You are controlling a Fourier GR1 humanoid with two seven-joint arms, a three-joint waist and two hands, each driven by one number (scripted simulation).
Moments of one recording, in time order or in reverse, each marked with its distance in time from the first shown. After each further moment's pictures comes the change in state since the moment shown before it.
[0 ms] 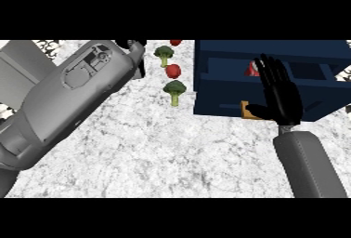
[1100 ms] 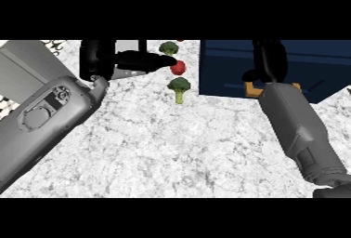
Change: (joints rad) left arm 0.290 0.166 0.009 -0.348 -0.065 -0.013 0.070; right arm -0.521 -0.017 -0.163 0.697 0.068 -0.294 0.030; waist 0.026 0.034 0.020
